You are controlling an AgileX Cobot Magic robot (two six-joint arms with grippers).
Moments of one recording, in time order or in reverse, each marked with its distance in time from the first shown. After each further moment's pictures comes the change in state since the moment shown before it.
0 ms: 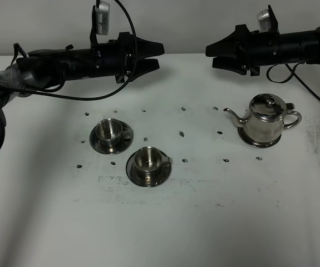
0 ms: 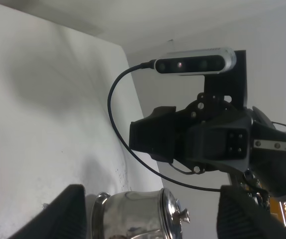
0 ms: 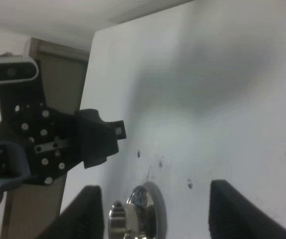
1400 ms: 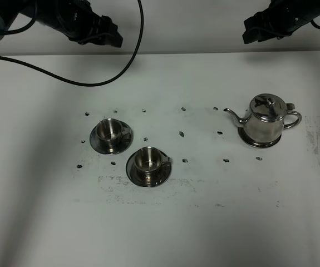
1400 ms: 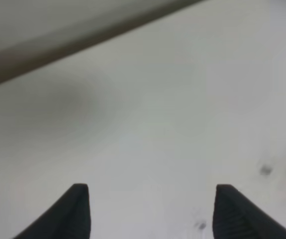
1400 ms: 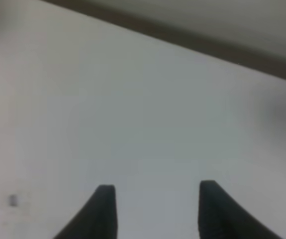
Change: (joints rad) left arm -0.005 -0.165 -0.350 1.175 -0.042 -0.383; right arm 0.035 -0.020 -0.477 -0.918 0.014 0.263
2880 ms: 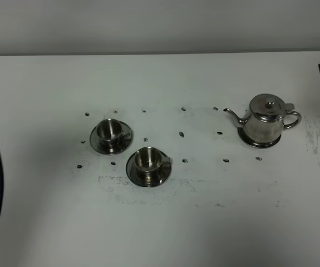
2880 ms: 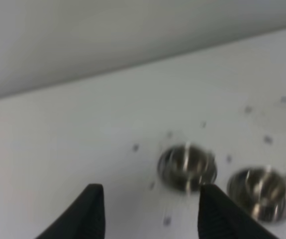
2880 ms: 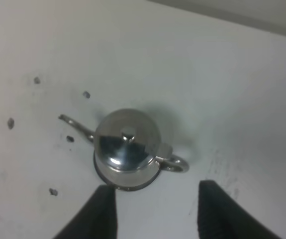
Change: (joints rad) left arm -0.018 -1.676 1.528 0.348 -0.385 -0.229; right arm 0.039 -1.230 1.377 -0.251 -0.423 0.085
